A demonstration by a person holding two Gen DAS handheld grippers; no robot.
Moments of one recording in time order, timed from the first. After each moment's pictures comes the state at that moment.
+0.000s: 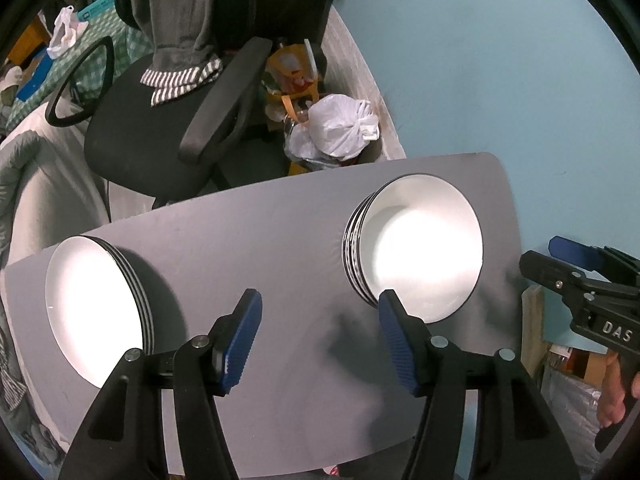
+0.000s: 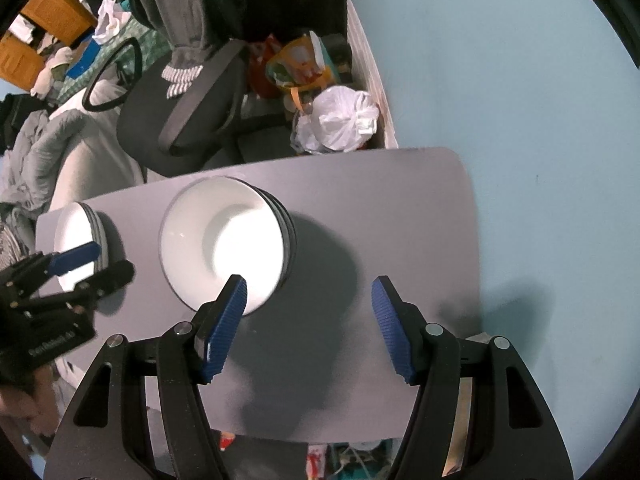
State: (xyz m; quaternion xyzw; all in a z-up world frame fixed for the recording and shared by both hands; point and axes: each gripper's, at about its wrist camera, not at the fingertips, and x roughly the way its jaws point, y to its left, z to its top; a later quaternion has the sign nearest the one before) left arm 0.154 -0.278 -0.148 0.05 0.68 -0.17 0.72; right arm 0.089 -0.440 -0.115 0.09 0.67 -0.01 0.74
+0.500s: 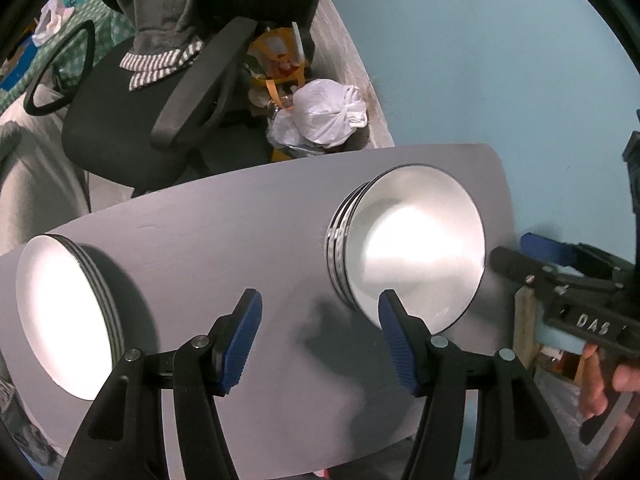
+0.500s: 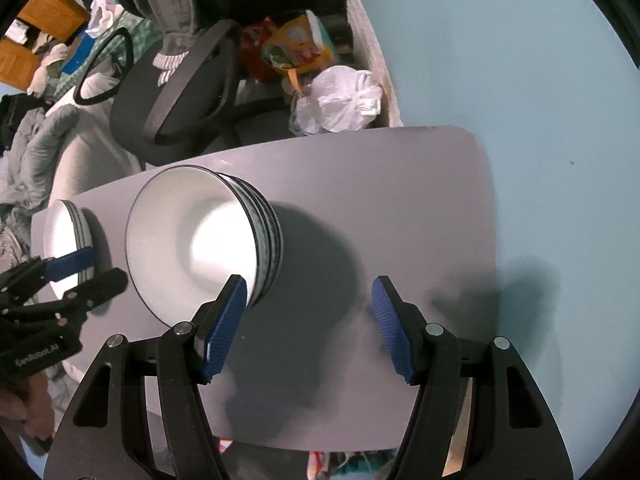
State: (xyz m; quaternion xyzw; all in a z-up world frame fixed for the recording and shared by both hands) left arm 0.159 -0.289 -0.171 0.03 0.70 -0.19 0.69; right arm 0.096 -0.448 -0.148 0.11 0.69 0.00 0.72
